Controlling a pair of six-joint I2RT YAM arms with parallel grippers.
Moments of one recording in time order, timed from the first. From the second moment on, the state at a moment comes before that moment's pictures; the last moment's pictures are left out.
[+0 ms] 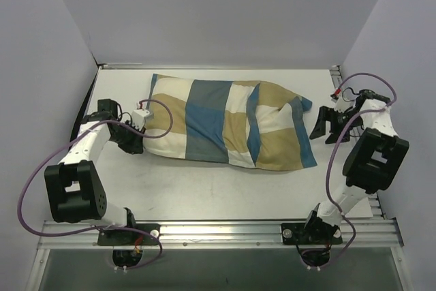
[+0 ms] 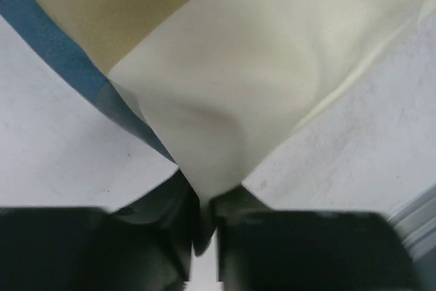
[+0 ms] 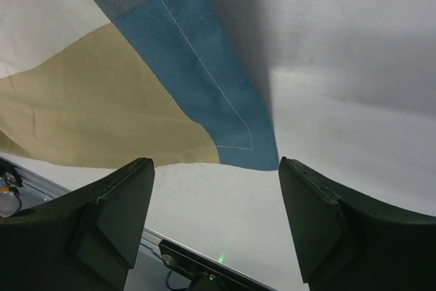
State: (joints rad) left arm 0.11 1.46 1.02 -0.82 0.46 0.66; right arm -0.43 1.76 1.35 -1.05 -0.50 -0.37
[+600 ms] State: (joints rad) left arm 0.33 1.87 1.46 -0.86 0.79 0.38; right arm -0.33 2.08 1.69 -0.90 -0.66 -0.02
